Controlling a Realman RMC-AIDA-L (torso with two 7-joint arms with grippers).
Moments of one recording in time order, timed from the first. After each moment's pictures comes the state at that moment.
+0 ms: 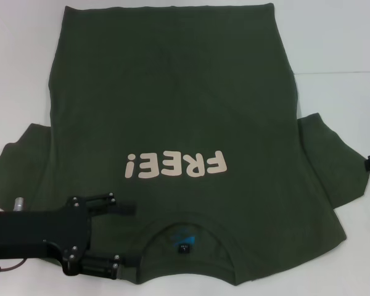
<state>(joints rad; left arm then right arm) -0.55 -2.06 0.42 0.60 2.28 1.94 -1.20 0.69 2.03 -0.63 -1.03 -2.92 -1.41 2.57</state>
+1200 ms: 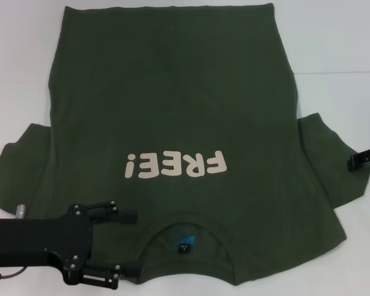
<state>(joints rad) -0.54 -2.06 0.44 0.59 2.28 1.94 -1.19 0.75 1.99 -0.64 -0.79 -2.89 -1.25 2.61</state>
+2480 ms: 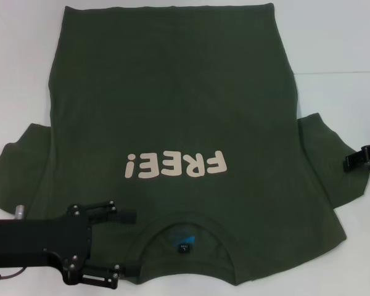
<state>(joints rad) -0.53 -2.06 0.44 0.59 2.28 1.93 -1.18 0.76 1.99 -0.66 -0.73 -2.88 -1.18 2.61</state>
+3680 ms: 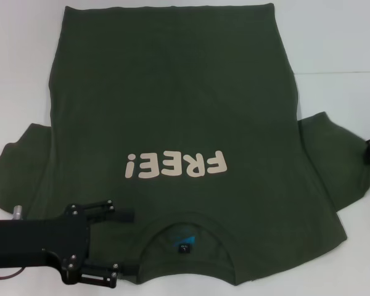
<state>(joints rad) -0.52 -2.06 0.43 0.59 2.27 1.93 -1.17 0.76 1.99 -0.72 -0.78 -2.90 -1.20 2.62</state>
